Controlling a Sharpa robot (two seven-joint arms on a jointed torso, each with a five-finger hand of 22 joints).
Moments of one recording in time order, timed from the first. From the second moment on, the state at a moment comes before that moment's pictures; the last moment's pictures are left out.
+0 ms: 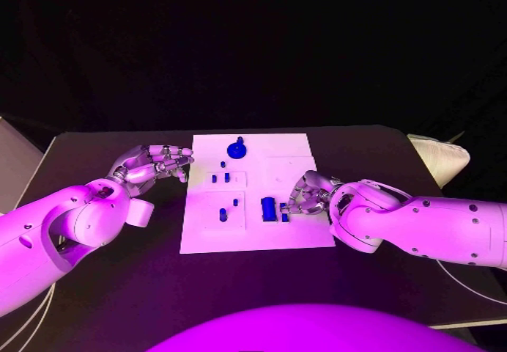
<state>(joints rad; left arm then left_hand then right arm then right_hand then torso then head) 0.90 -0.89 0.25 1.51 -0.27 -0.12 0.18 1.44 -0.16 0.55 0.02 0.30 0.89 0.21 0.21 0.34 0.93 0.15 0.43 0.13 0.94 0.07 1.03 0.34 0.17 0.84 0.16 0.91 0.72 1.06 -0.97 -0.14 1.76 -1.26 -0.50 -0.53 1.30 -0.15 0.01 0.30 0.23 1.10 0.05 0.35 0.49 1.47 -0.02 1.56 1.31 1.46 -0.08 1.57 1.31 0.03 1.47 0.03 1.48 1.31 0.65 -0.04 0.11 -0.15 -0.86</state>
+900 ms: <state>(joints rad) 0.90 -0.89 0.25 1.51 -0.27 -0.11 0.18 1.44 -0.15 0.55 0.02 0.31 0.89 0.21 0.22 0.34 0.93 0.15 0.43 0.13 0.94 0.07 1.03 0.34 0.17 0.85 0.16 0.91 0.72 1.06 -0.94 -0.14 1.76 -1.32 -0.53 -0.42 1.39 -0.16 0.01 0.29 0.12 1.12 0.04 0.38 0.50 1.47 -0.03 1.56 1.31 1.46 -0.09 1.57 1.31 0.03 1.47 0.02 1.49 1.31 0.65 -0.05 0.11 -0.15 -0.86</state>
